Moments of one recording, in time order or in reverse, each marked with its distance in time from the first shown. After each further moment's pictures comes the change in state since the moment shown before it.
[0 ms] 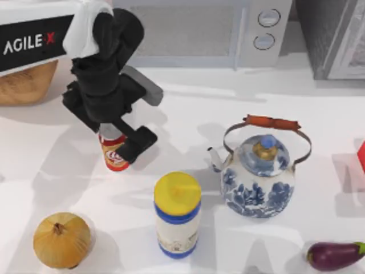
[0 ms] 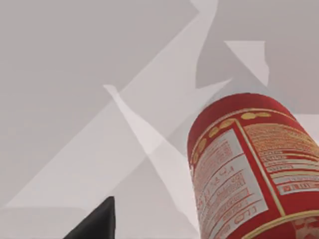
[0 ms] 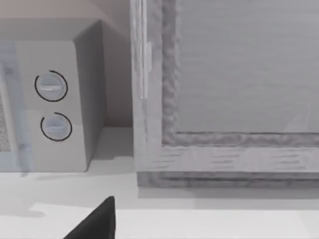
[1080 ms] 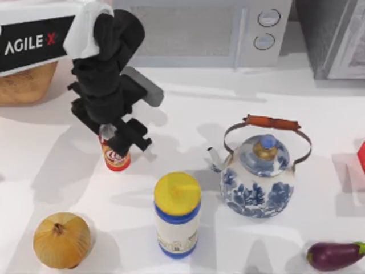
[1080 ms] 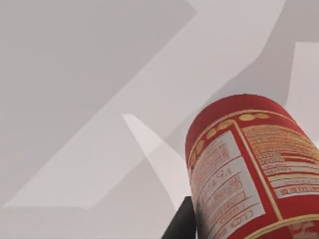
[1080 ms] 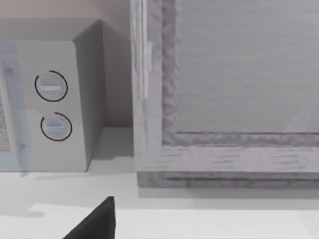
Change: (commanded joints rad) left arm 0.000 0.000 0.000 0.000 0.000 0.000; right arm 0.000 0.000 0.000 0.000 0.000 0.000
